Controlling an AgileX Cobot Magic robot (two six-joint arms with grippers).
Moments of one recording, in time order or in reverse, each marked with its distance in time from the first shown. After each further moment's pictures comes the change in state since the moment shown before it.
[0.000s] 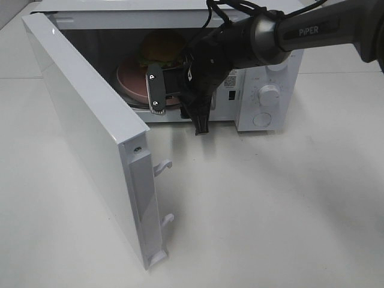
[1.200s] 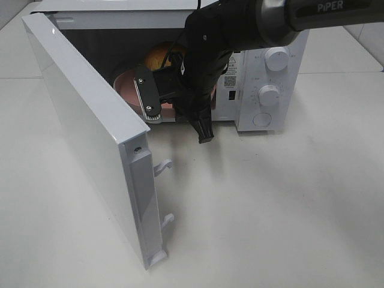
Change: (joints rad) left arm 0.000 0.000 0.000 0.000 0.000 0.000; right arm 0.064 -0.125 0.053 0.152 0.234 -0.187
